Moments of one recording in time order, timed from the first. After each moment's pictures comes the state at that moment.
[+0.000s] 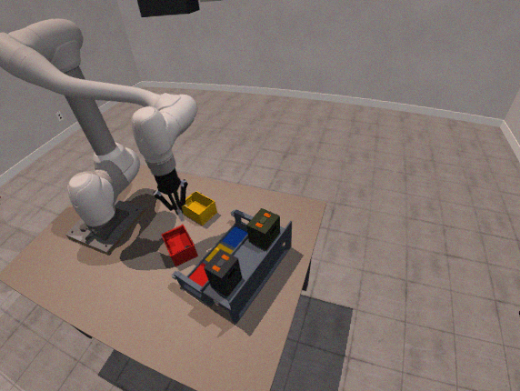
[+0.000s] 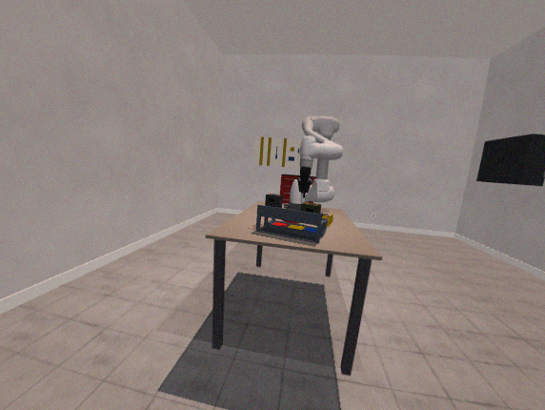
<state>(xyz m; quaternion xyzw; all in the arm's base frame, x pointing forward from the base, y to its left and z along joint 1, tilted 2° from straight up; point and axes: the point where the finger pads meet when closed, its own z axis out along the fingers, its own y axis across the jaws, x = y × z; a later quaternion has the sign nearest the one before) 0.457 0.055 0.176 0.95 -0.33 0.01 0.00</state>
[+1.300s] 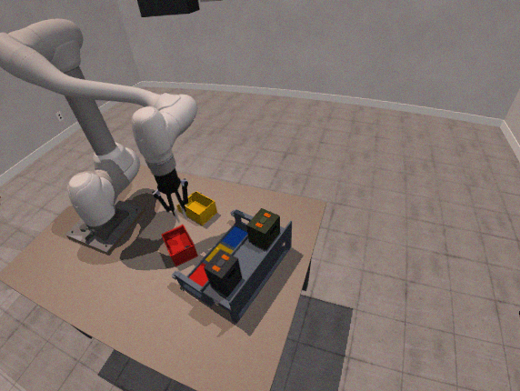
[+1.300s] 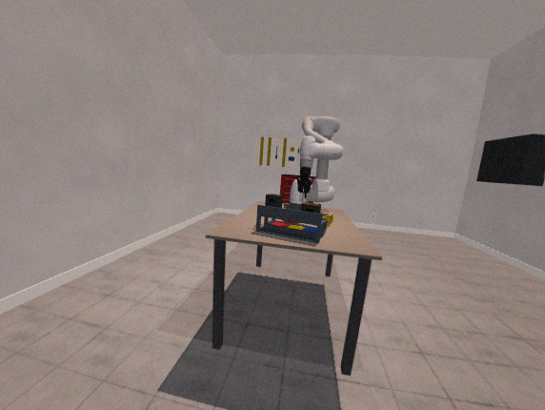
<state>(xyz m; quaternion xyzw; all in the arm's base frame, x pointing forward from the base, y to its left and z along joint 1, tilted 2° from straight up) 0.457 0.055 0.176 0.95 -0.33 0.01 0.00</state>
